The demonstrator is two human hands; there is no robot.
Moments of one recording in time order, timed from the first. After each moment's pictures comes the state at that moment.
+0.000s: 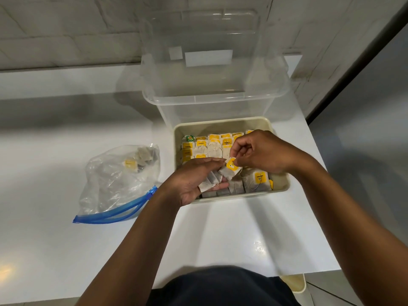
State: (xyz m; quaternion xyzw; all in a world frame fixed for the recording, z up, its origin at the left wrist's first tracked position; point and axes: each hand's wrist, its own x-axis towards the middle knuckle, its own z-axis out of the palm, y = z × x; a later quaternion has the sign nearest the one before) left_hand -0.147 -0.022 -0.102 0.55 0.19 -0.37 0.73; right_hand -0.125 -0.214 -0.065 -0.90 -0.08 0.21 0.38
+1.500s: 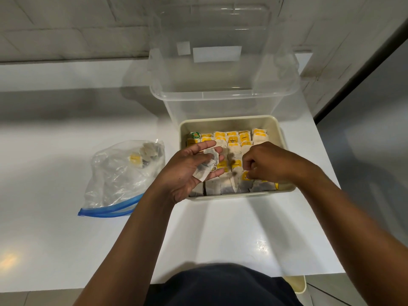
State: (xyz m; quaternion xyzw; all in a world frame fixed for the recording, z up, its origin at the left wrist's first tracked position) left_hand -0.146 0.004 -0.093 0.50 0.16 -0.30 0.80; right_hand -0.126 -0.217 -0.095 -0.94 -0.17 0.26 0.14
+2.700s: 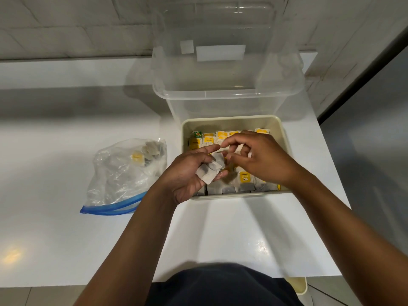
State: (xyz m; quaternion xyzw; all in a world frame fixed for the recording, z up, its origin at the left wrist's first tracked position) left_hand -0.147 0.002 -0.094 0.47 0.17 -0.33 0.80; right_hand -0.135 -0.190 -0.083 -0.91 -0.16 0.08 0.39
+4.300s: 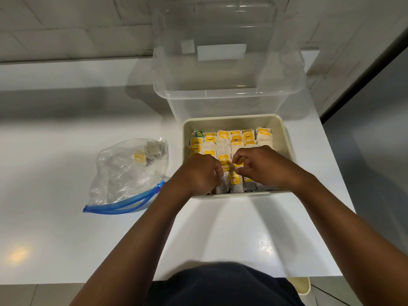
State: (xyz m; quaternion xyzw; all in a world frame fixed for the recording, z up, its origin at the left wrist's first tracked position) left_hand -0.141 -0.008 -0.098 0.92 -0.11 -0.30 0.23; right_hand -0.134 -0.207 -0.118 -0.93 -0.13 0.19 0.27
